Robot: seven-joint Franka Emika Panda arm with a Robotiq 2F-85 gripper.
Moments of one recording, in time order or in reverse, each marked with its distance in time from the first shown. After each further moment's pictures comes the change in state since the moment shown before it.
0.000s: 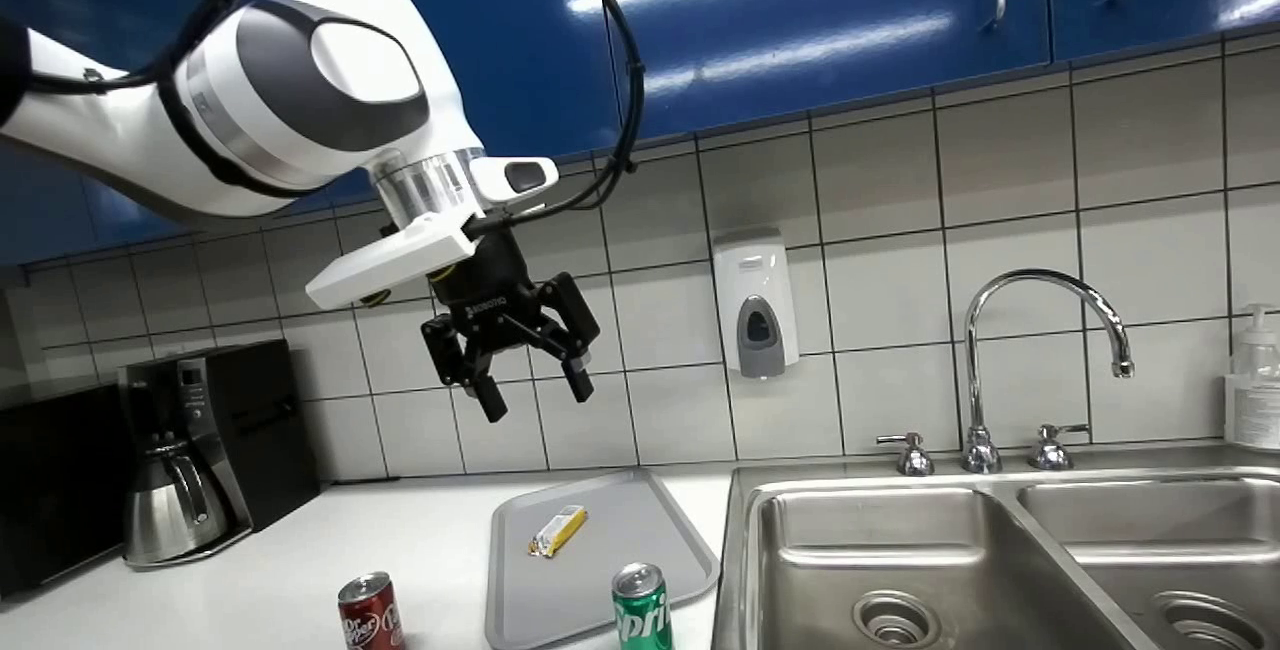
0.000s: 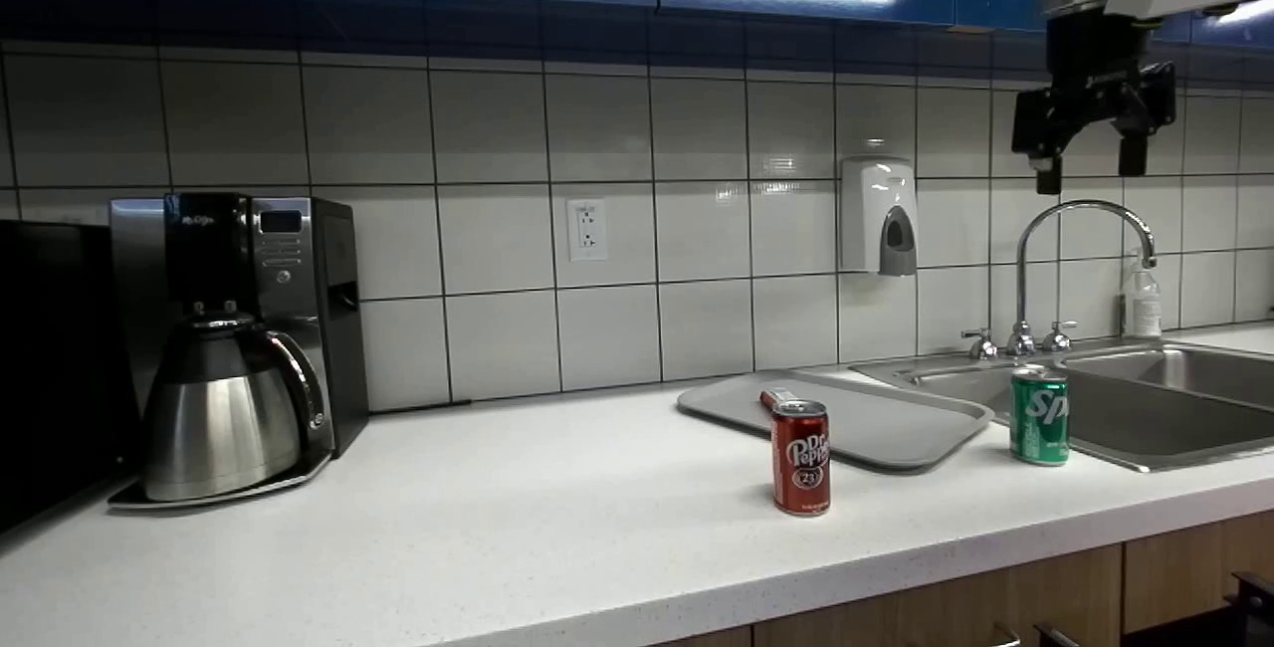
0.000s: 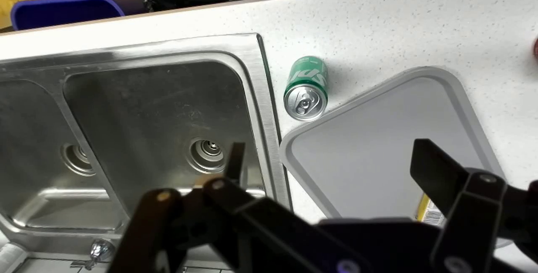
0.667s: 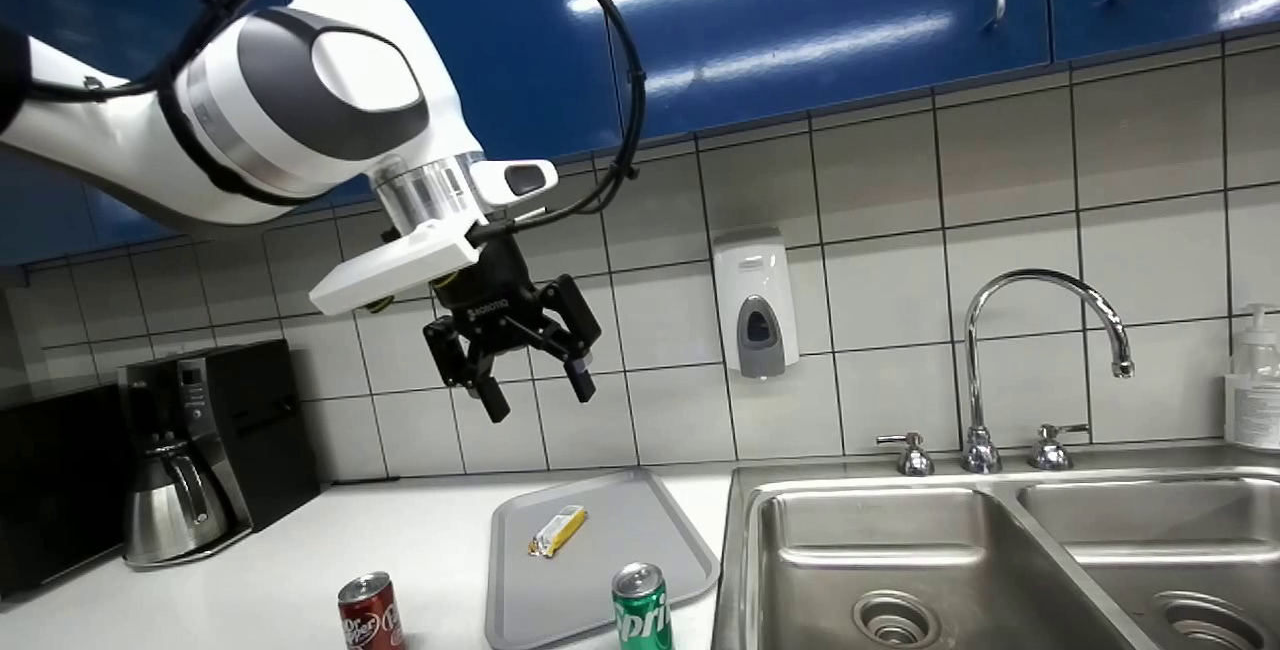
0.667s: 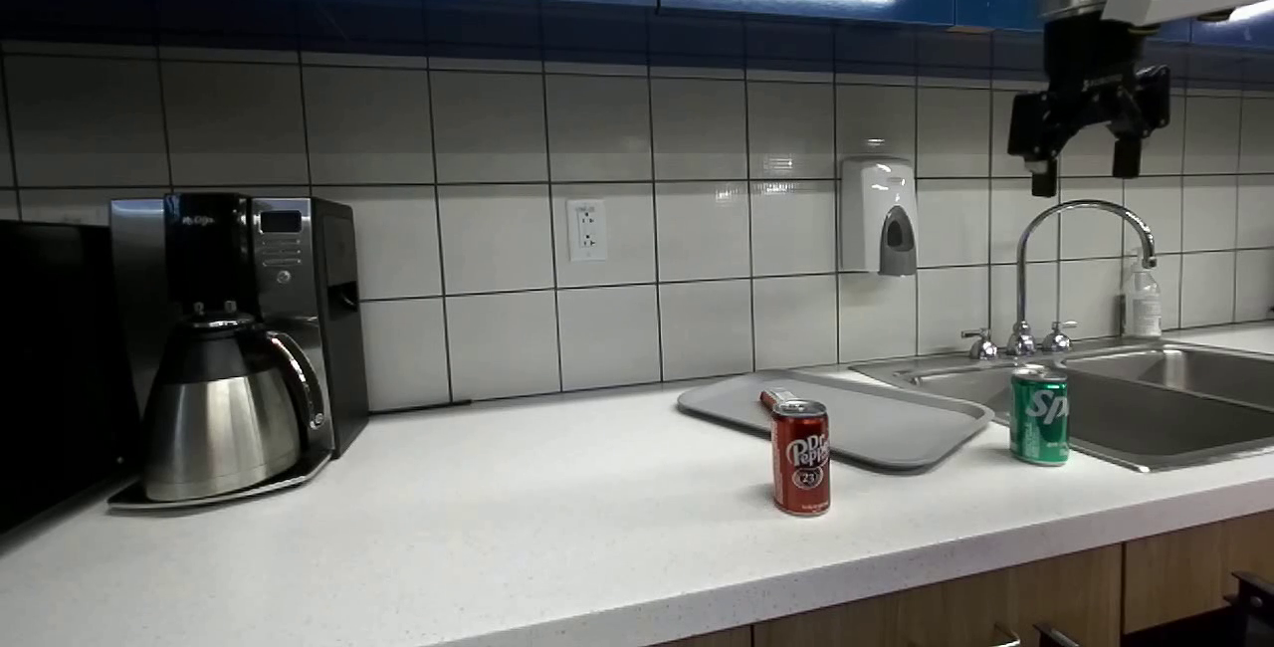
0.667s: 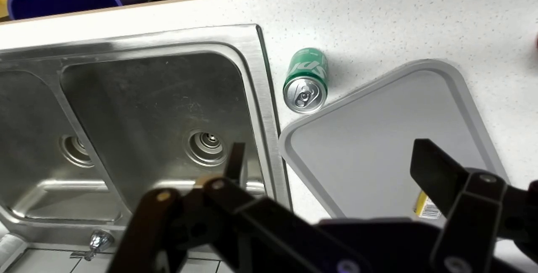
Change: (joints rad) arm 0.002 -0.001 -0.002 -0.013 -0.005 0.037 0.000
